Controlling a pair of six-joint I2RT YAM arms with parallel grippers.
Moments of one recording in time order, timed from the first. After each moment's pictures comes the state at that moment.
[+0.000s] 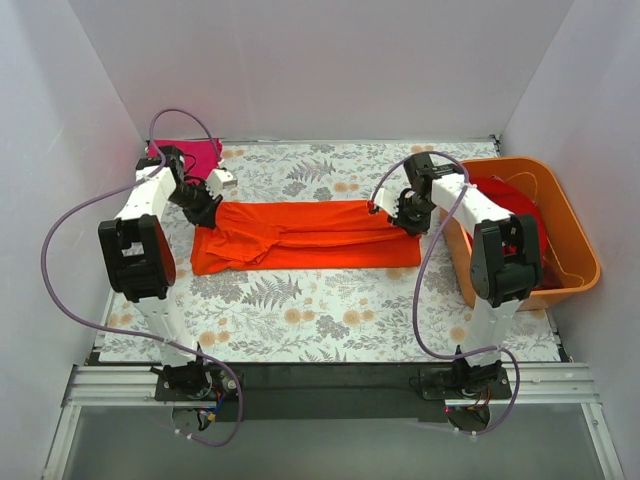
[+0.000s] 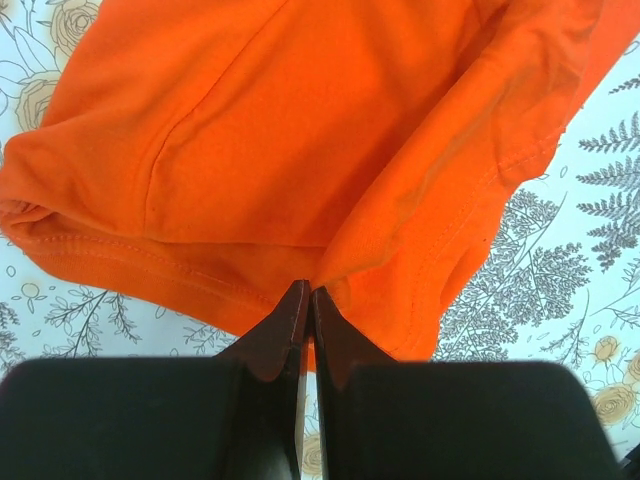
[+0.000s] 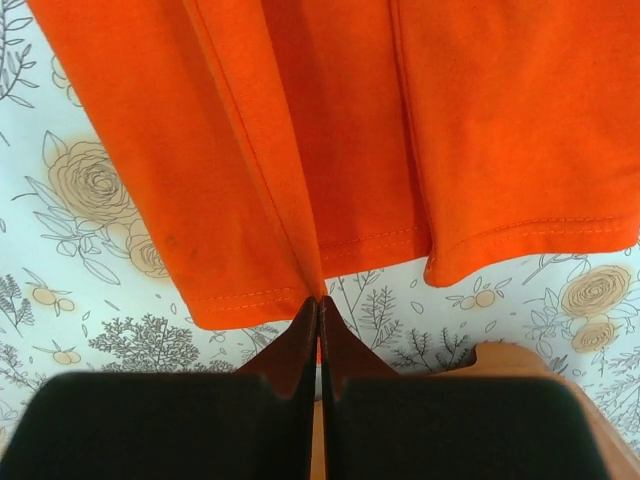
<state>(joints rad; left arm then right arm) 0.13 1.94 1.61 -1.08 0.50 1.06 0.28 1.86 1.45 -0.95 -0.22 -1.12</state>
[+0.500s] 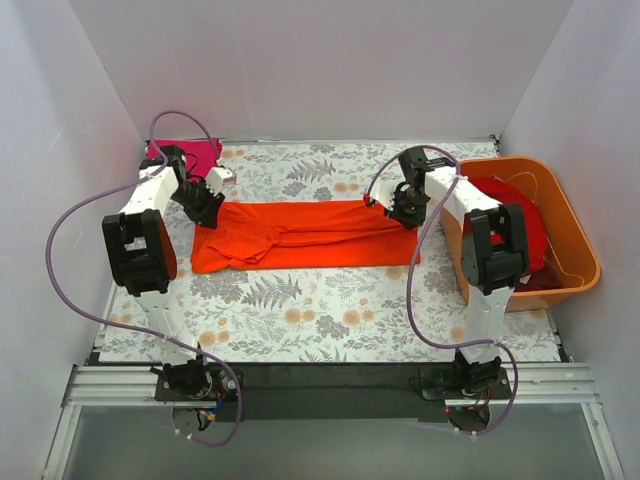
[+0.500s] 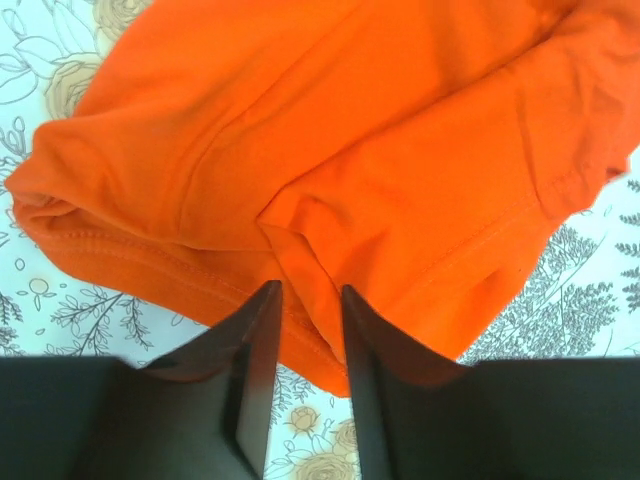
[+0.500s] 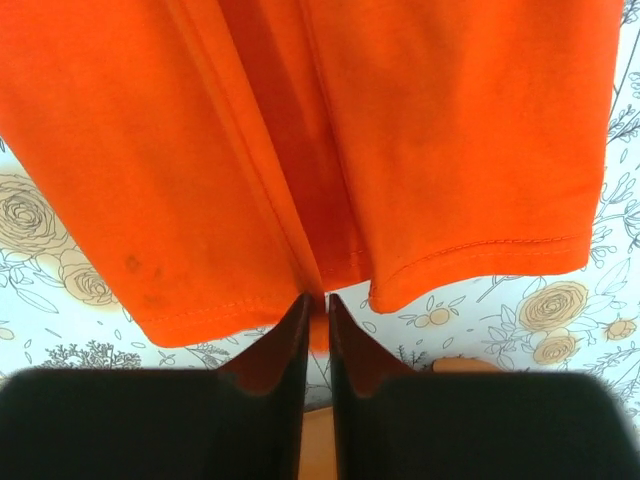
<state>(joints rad) 0.13 2.00 1.63 -0.99 0.47 0.97 0.28 1.99 1.58 -0.95 -0.19 -1.11</state>
